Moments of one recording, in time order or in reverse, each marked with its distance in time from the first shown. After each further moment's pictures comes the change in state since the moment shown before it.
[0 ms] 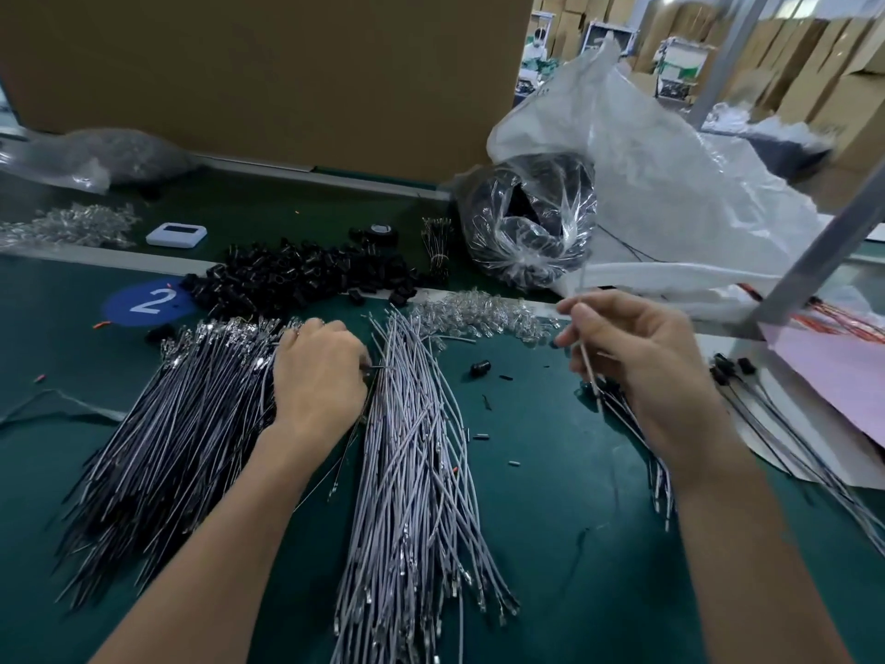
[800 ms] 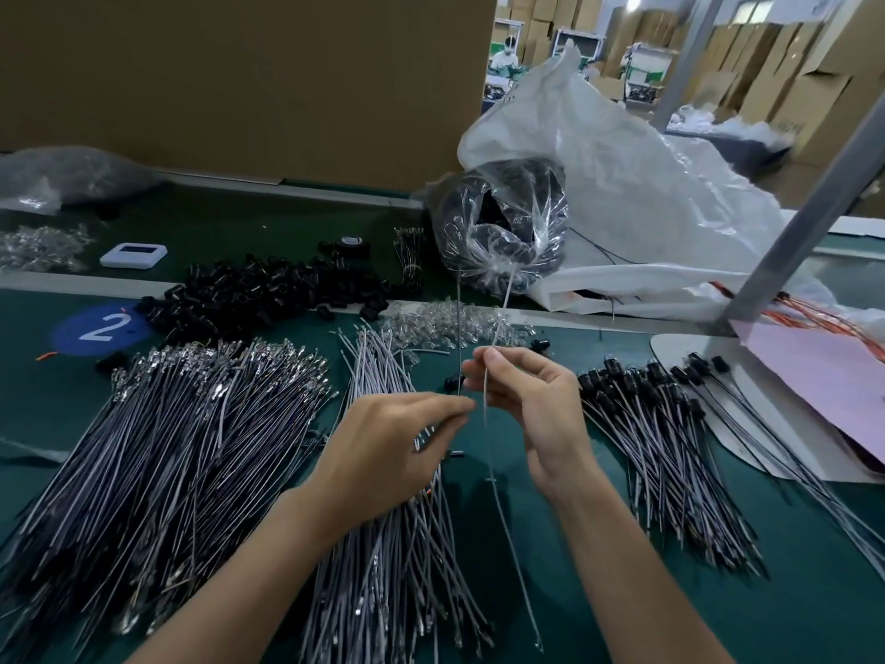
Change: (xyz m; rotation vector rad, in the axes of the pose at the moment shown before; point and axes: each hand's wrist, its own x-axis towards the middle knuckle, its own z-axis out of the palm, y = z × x) left_hand -0.033 0.054 0.006 -0.693 0.190 0.679; right_hand 0.008 0.058 0.050 0.257 0.158 0.155
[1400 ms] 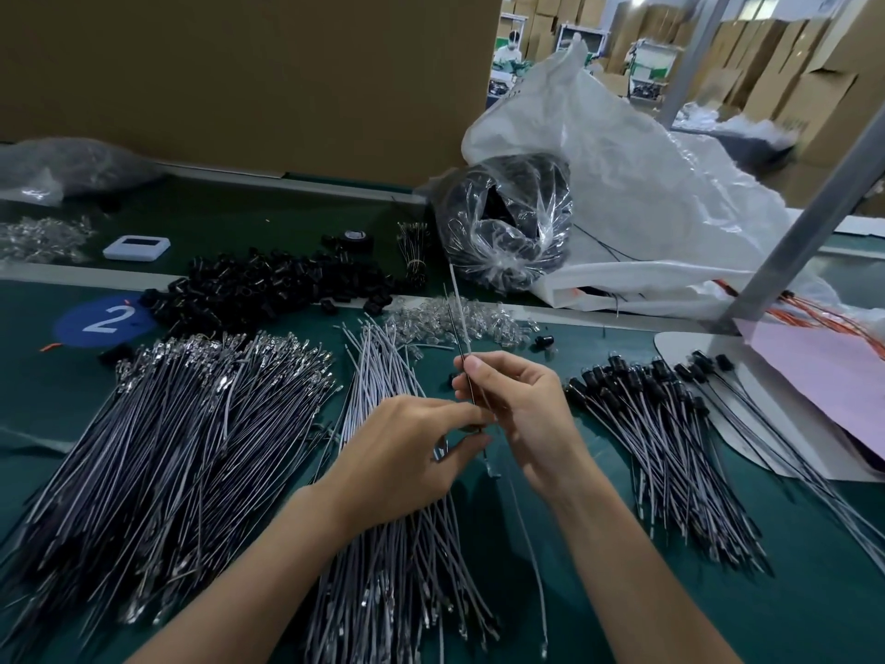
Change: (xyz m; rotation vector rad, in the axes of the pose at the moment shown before) left_hand -0.001 0.006 0.004 -0.105 -0.134 -0.038; right_hand -0.004 0.002 0.004 0.009 -0.160 0.082
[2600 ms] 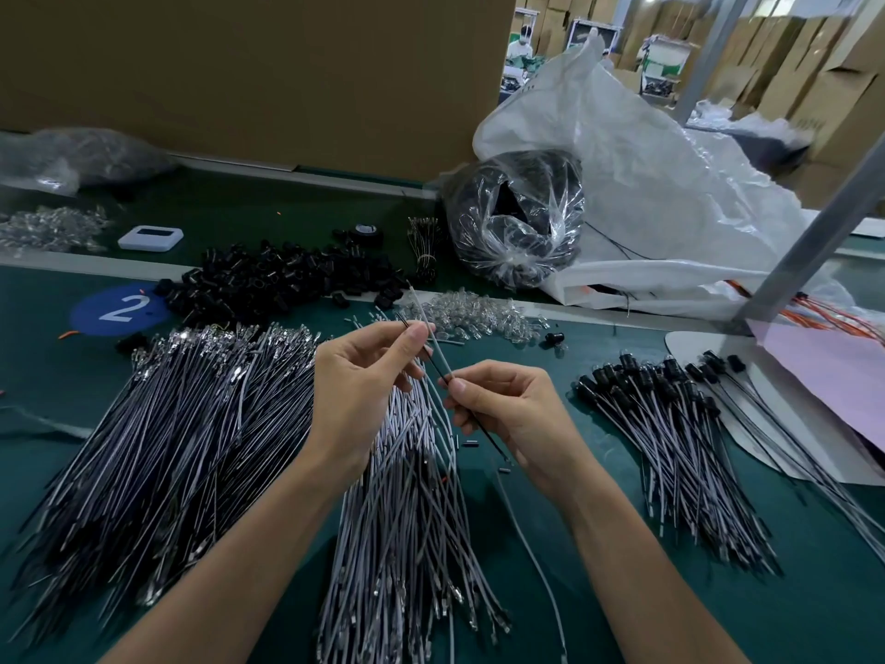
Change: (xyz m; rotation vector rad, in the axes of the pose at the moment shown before) left_hand 0.011 -0.013 -0.020 -0.811 0.575 -0.572; right_hand 0.002 0.013 0.001 -0.024 -0.258 -0.034
